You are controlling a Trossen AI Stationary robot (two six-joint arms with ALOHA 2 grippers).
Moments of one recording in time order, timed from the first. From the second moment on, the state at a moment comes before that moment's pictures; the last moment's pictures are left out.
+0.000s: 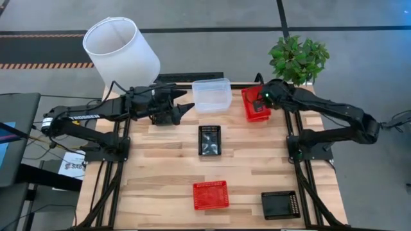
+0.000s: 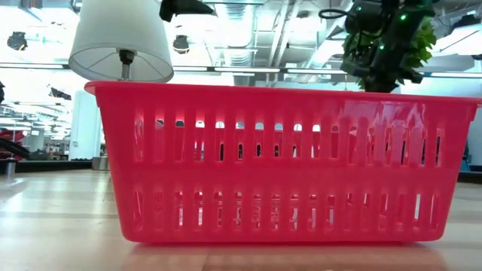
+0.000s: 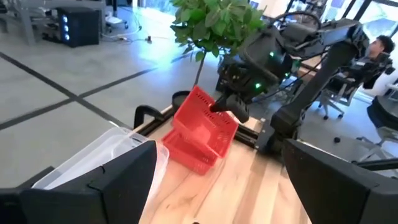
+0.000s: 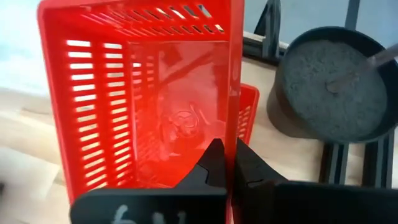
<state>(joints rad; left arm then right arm) 0.13 1.13 1.10 -0.17 -0.27 -0.32 -0.54 1.09 0.90 -0.84 0.41 0.61</state>
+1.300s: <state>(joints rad) 0.13 1.13 1.10 -0.18 -0.27 -0.33 -0.83 1.27 0.90 -0.82 0.04 0.51</state>
